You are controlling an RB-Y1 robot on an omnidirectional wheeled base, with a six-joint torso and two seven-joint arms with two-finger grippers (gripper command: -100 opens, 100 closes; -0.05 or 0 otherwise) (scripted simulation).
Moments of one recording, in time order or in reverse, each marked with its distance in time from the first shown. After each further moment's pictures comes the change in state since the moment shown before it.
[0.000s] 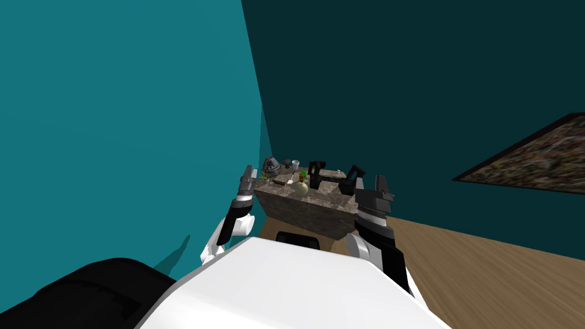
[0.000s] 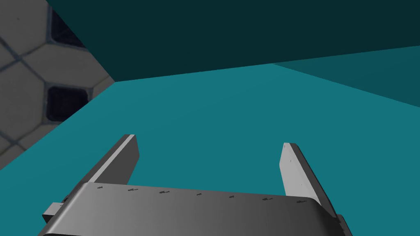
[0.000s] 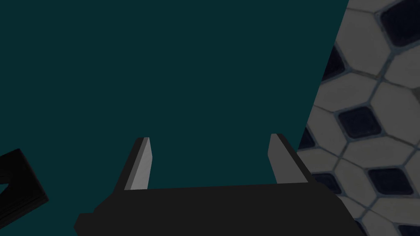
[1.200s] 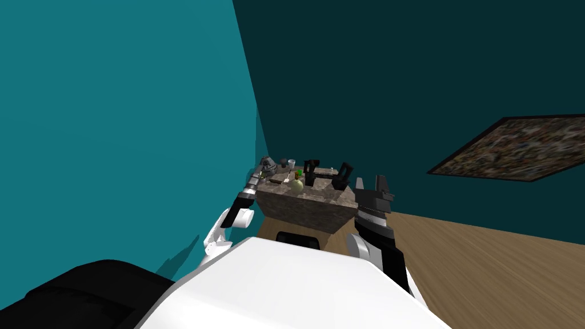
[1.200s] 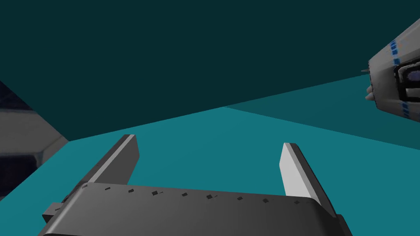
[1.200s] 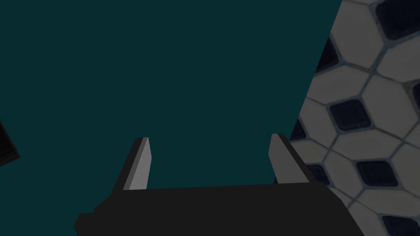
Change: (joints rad) left arm -0.097 0.123 0.013 0.046 0.027 0.311 -0.056; right arm 0.000 0.000 0.000 0.000 0.000 0.000 0.000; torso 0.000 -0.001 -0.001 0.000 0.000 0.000
